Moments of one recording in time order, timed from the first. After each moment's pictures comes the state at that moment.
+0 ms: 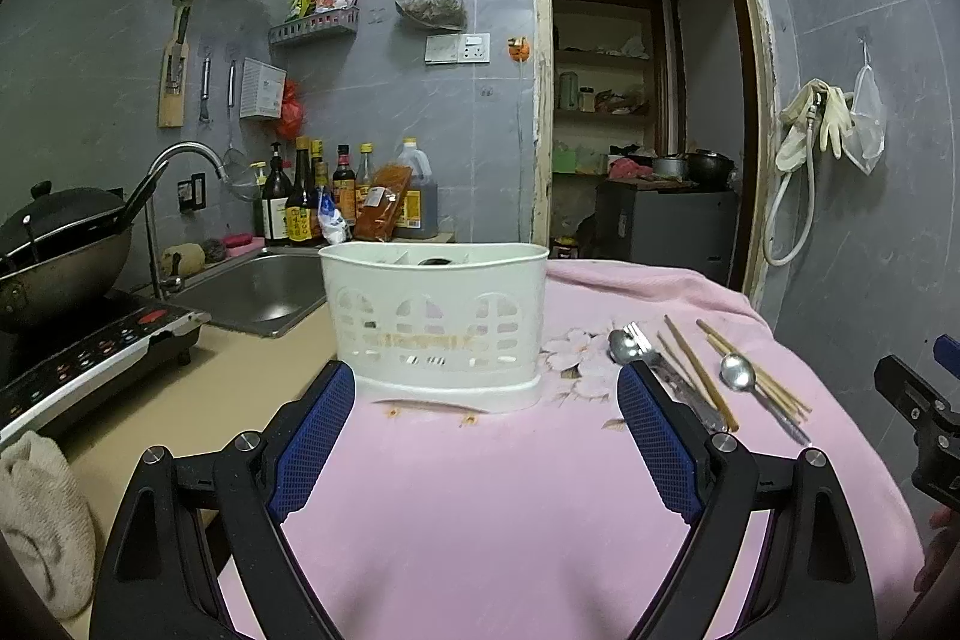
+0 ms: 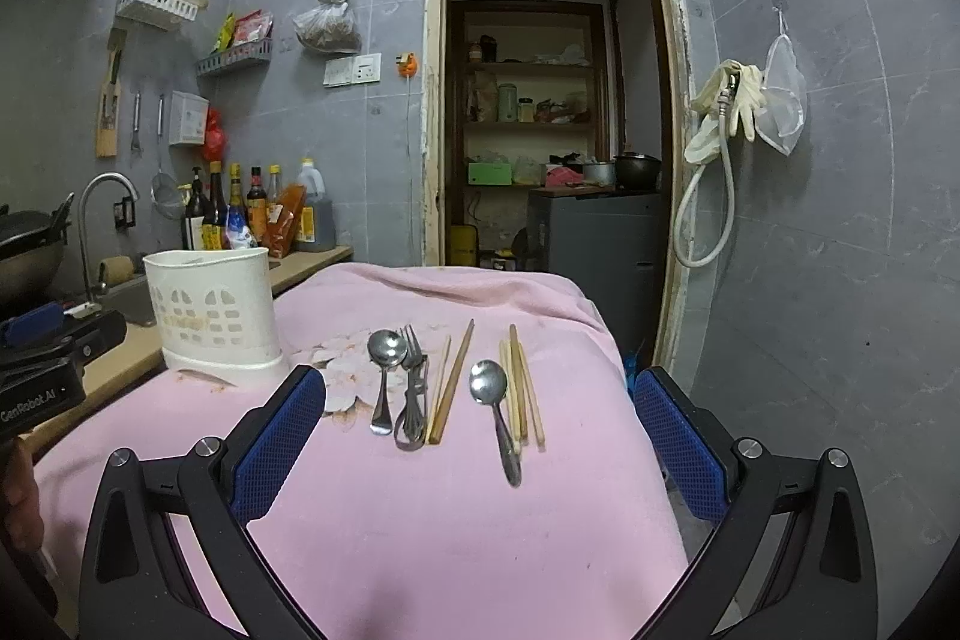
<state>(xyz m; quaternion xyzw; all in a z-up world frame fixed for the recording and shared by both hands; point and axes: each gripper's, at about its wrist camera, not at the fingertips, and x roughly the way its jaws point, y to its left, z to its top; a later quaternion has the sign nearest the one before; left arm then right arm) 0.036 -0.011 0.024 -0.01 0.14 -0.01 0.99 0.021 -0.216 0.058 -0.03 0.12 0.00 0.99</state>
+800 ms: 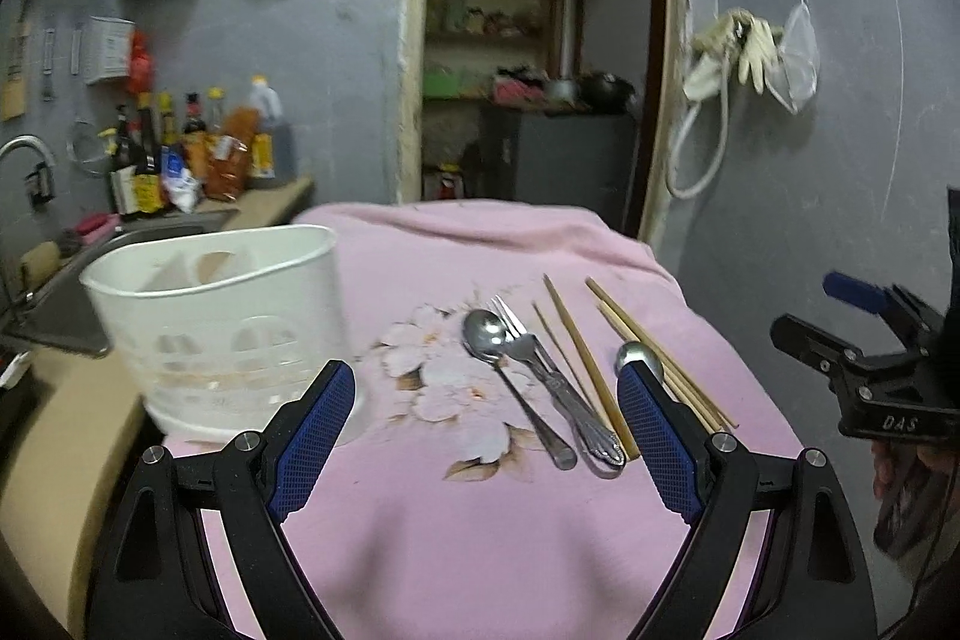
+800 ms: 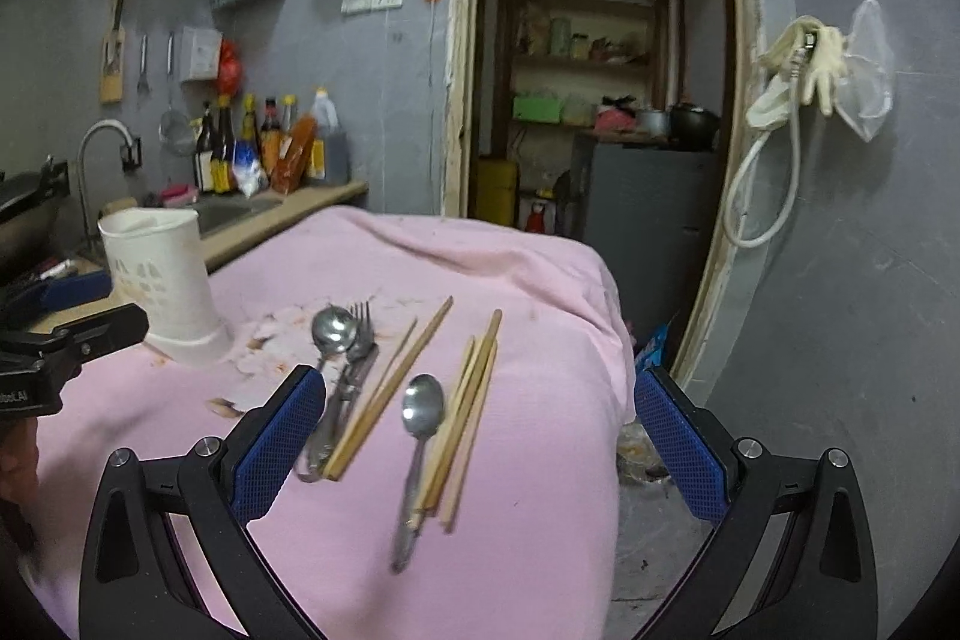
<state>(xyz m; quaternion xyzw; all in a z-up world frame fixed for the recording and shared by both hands) 0.151 -0.088 0.032 0.01 0.25 -0.16 0.96 0.136 -0.279 0.075 -0.07 0.22 0.07 0.97</state>
